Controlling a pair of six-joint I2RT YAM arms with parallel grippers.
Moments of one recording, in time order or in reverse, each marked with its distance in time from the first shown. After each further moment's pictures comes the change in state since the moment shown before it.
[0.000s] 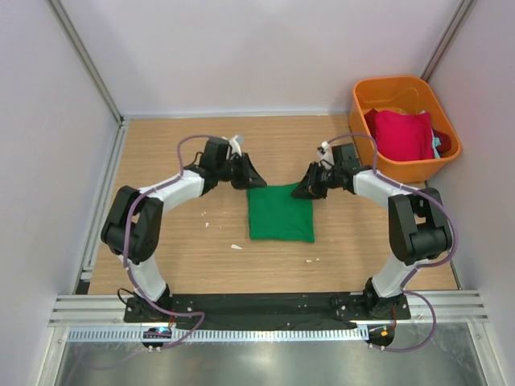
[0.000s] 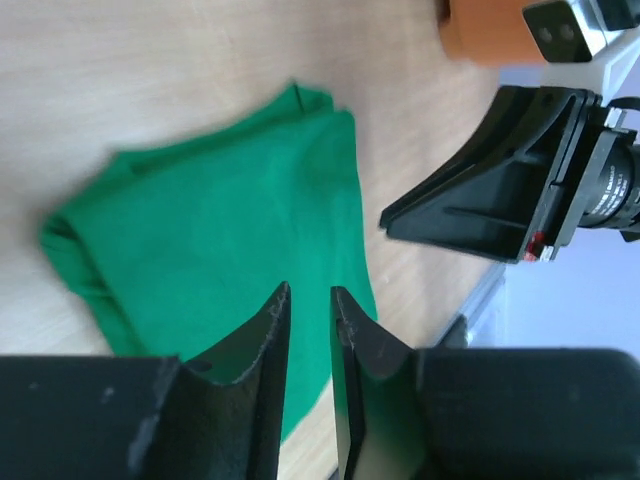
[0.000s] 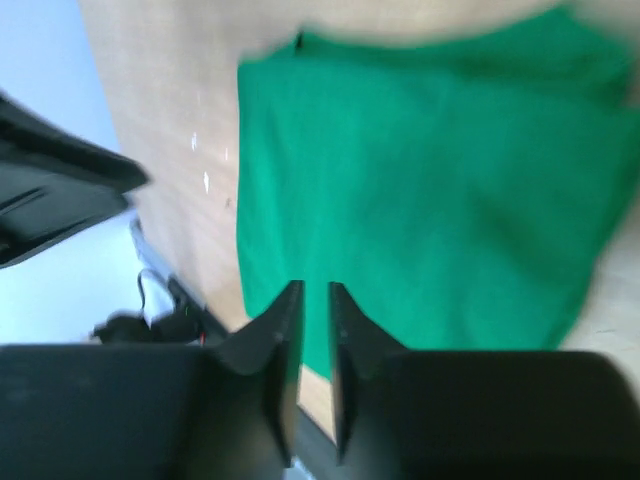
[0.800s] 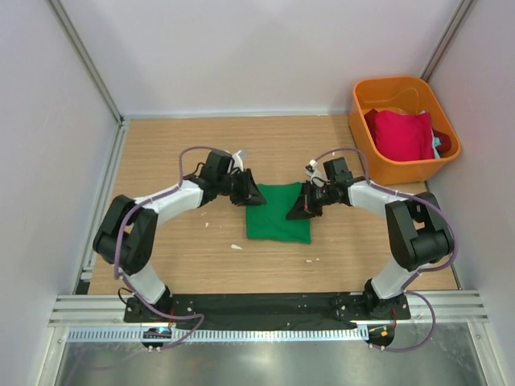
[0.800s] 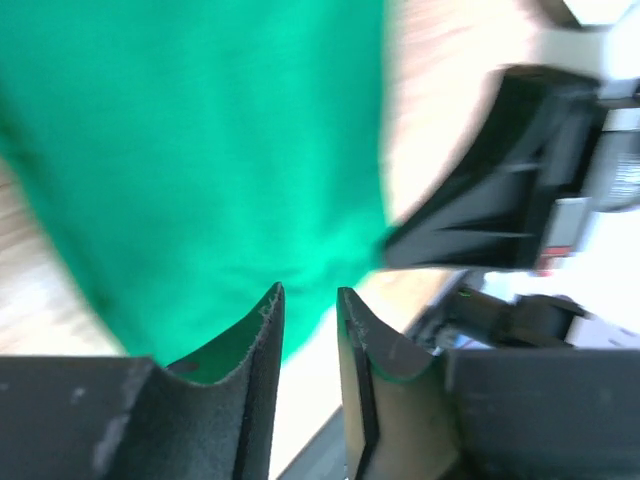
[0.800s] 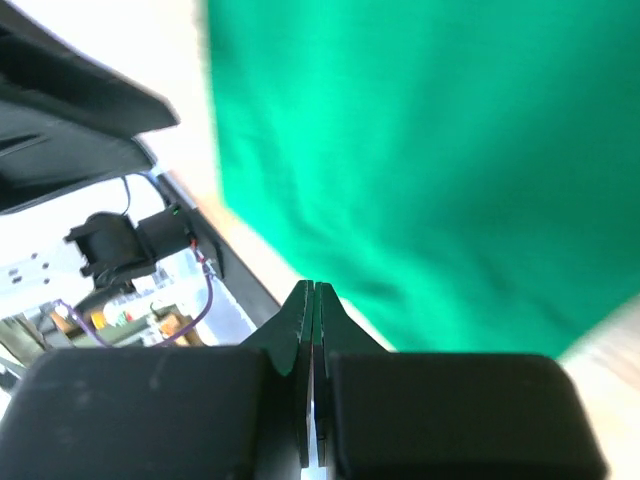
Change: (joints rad) left arm -0.073 -0.038 -0.183 -0.027 0.017 0.012; right arm 0.087 -0.027 -0.179 -0.029 -0.146 -0.064
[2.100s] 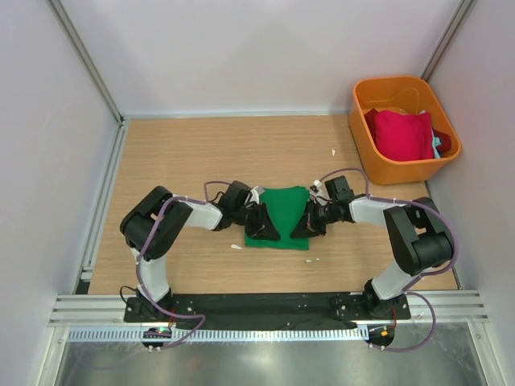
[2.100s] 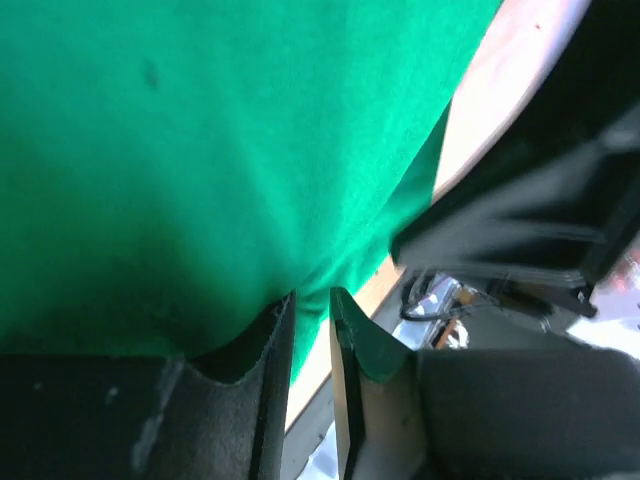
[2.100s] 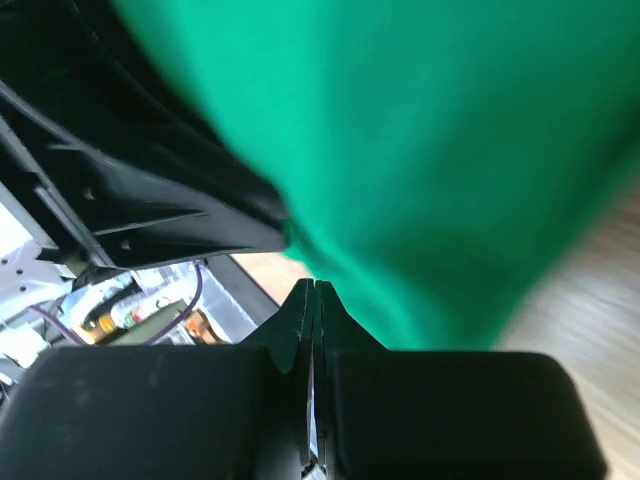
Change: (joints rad) left arm -0.167 0.145 -0.181 0.323 0.094 -0.241; right arm 0.041 -0.063 -0.177 0.082 0.040 0.095
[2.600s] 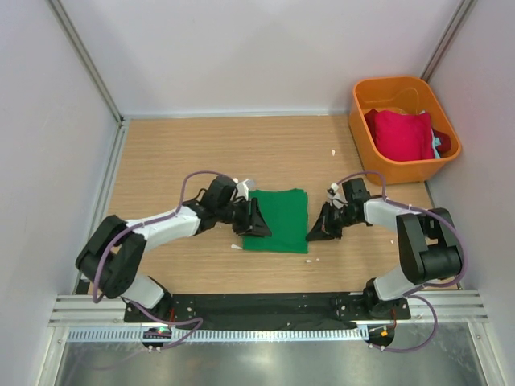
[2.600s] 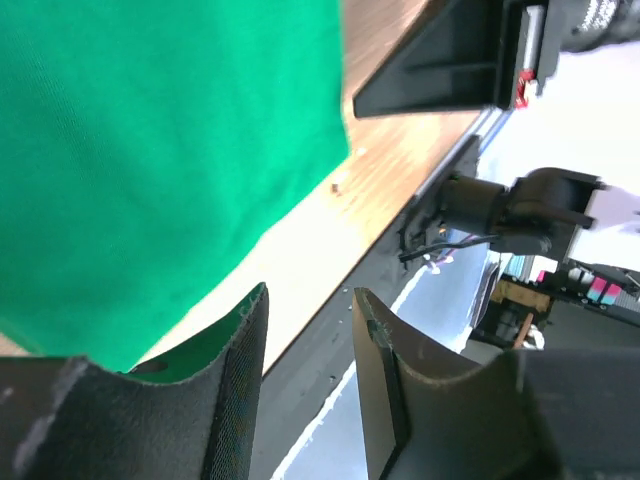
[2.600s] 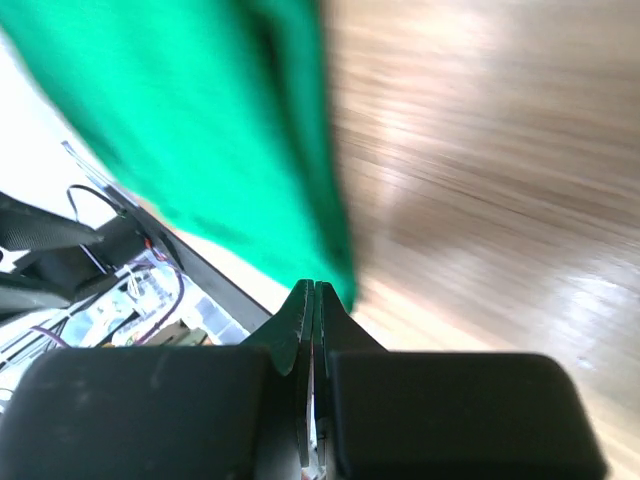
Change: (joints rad) left arm 0.015 -0.338 -0.074 -0.229 -0.031 0.151; right arm -0.162 -0.072 -0.068 -0.175 0.040 -0.123
